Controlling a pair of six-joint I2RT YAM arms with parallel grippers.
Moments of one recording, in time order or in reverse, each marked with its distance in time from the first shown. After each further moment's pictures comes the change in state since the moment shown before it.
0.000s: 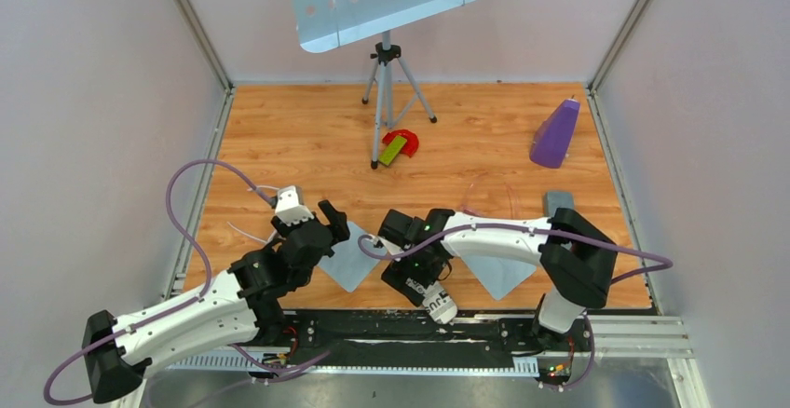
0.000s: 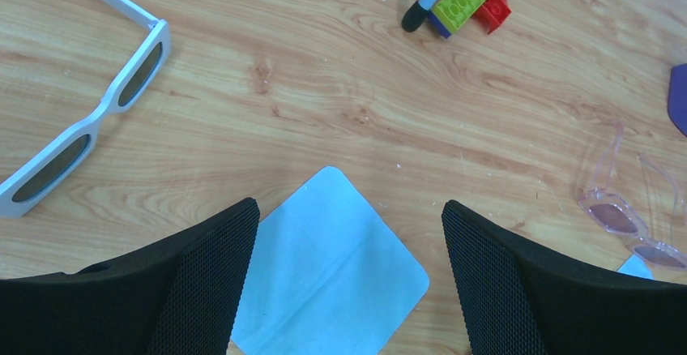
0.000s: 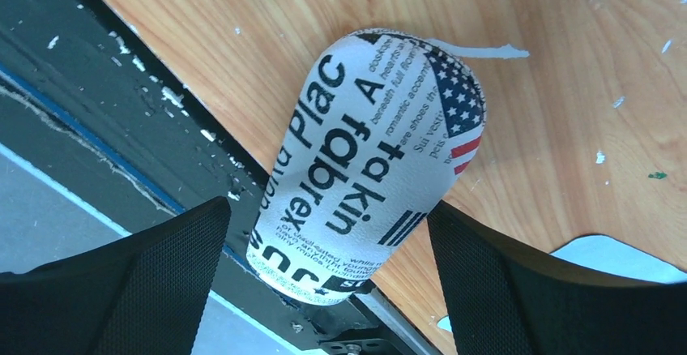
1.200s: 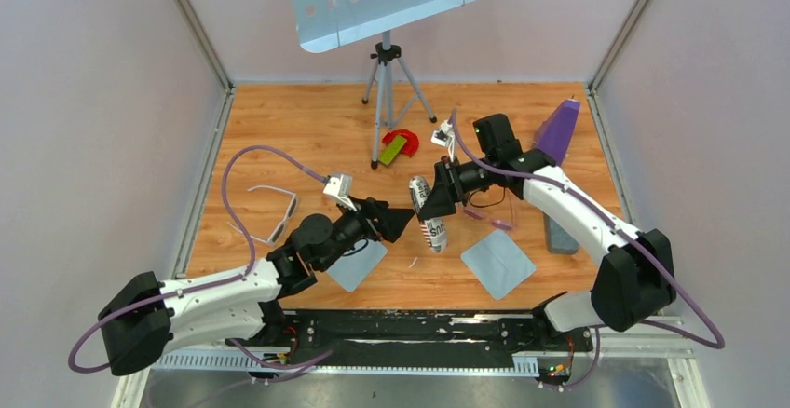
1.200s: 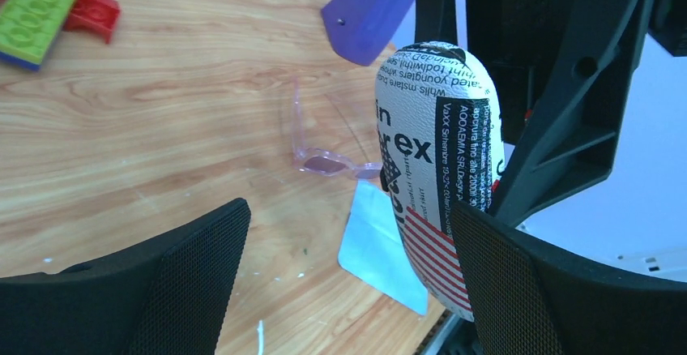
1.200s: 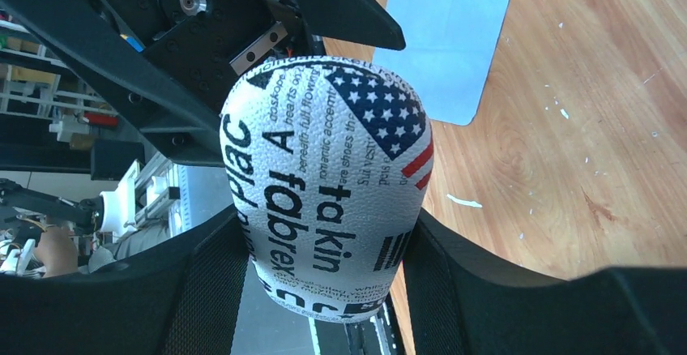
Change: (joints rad) left arm 0.001 0.298 -0.081 0.951 0.589 0.238; right arm -0.642 -0.238 0.075 0.220 -0.891 -0.074
